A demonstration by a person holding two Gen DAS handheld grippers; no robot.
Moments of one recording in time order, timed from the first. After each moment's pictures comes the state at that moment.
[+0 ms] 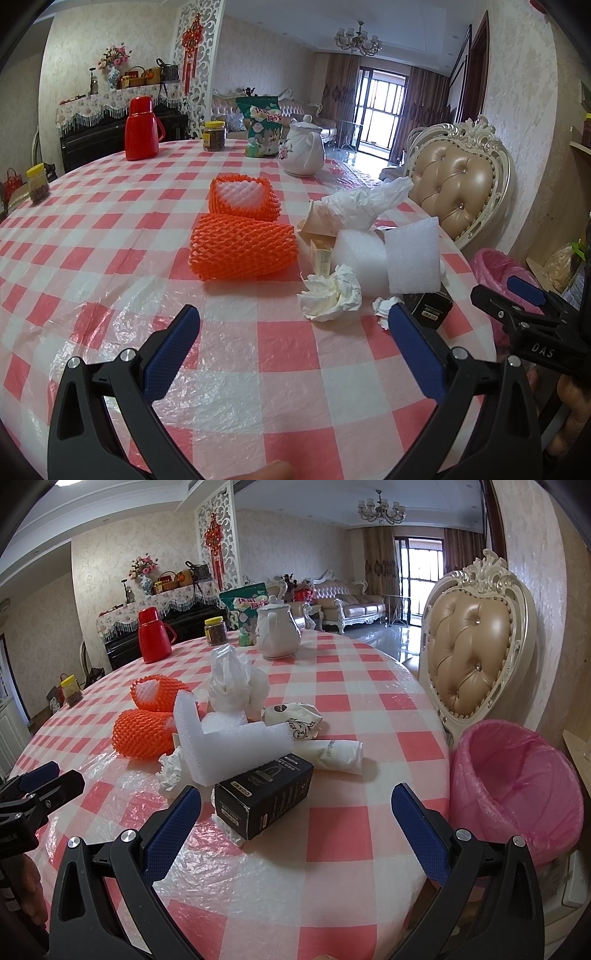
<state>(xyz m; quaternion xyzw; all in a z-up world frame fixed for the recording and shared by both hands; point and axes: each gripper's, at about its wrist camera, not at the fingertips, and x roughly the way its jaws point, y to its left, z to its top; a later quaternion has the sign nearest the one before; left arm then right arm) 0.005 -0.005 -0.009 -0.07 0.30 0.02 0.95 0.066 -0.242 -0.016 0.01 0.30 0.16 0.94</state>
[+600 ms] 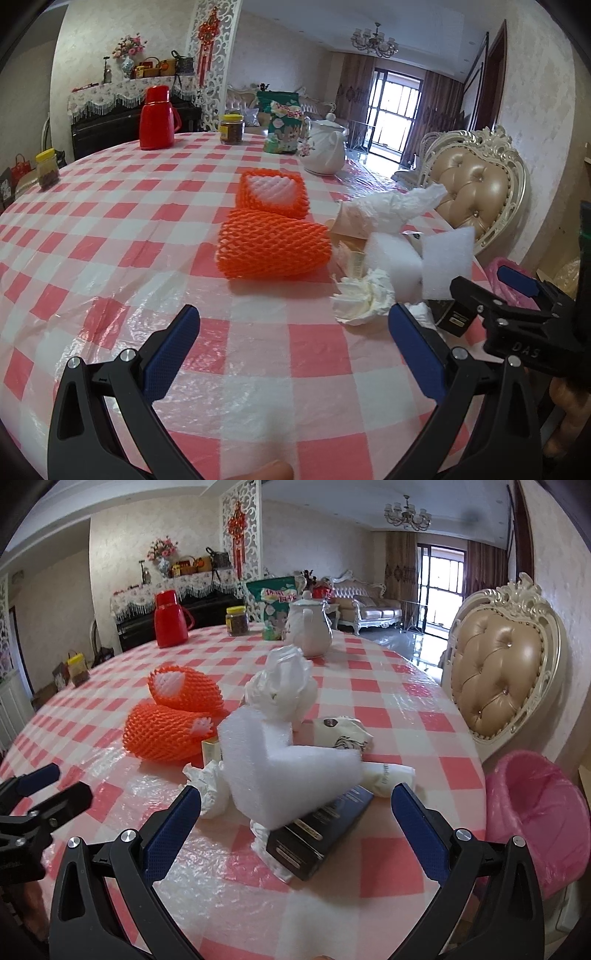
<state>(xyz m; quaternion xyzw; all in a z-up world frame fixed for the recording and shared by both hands) 0.012 0.030 -0.017 -0.09 0.30 0.04 0.95 0.089 -0.173 -0.013 -0.04 0.31 0.17 0.94</state>
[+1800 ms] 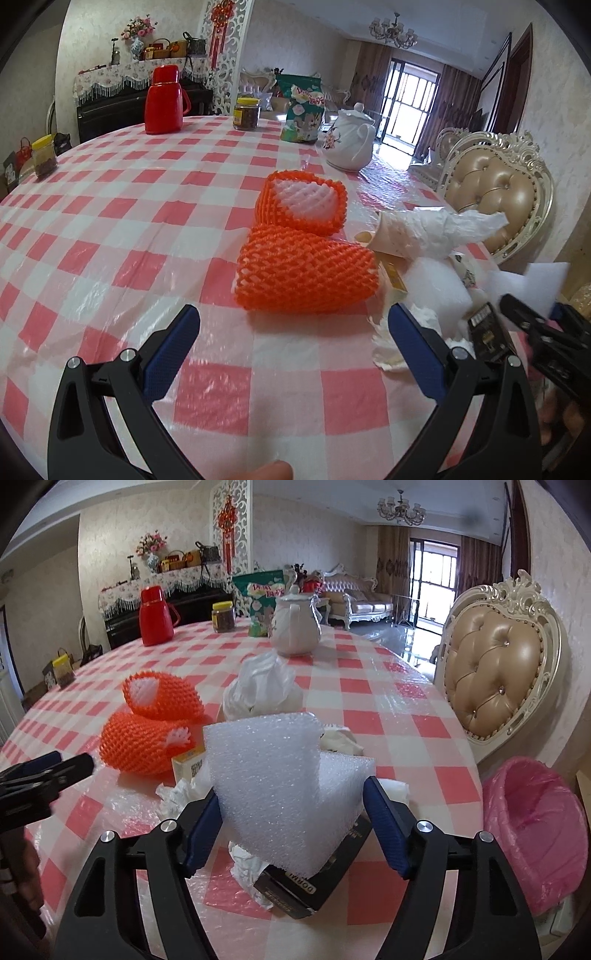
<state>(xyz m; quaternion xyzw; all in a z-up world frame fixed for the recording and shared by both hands) 0.080 0.063 -0.024 -0.10 0.34 0.06 0.93 0.116 -0.185 -0.007 -0.03 0.31 0.16 0.94</state>
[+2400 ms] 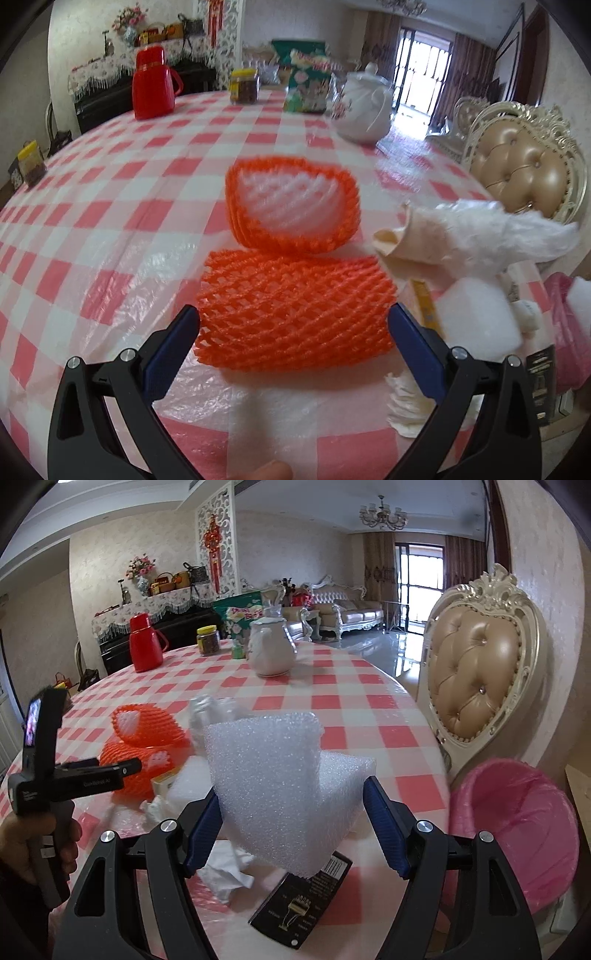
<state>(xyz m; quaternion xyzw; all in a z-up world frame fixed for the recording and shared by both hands) 0.161 0.057 -0.050 -0.08 0.40 0.08 0.91 0.121 -0.241 0.007 0.00 0.29 0.14 0.94</state>
